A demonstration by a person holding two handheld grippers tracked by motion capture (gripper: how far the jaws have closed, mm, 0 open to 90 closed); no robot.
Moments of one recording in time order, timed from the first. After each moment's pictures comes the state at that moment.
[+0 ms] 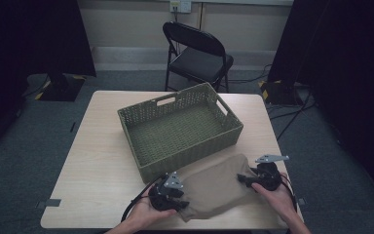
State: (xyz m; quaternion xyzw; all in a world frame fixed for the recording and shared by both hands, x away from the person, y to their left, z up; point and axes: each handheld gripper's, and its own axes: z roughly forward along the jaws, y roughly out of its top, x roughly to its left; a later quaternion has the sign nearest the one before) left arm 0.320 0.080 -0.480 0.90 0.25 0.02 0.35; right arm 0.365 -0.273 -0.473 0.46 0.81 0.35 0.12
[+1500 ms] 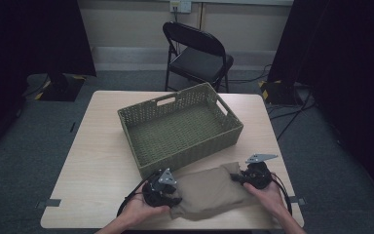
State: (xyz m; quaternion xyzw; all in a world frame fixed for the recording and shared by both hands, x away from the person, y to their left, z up) left arm 0.327 0.096 -0.479 0.91 0.26 0.02 0.33; right arm 0.377 -0.254 -0.485 0.41 0.83 0.37 0.08
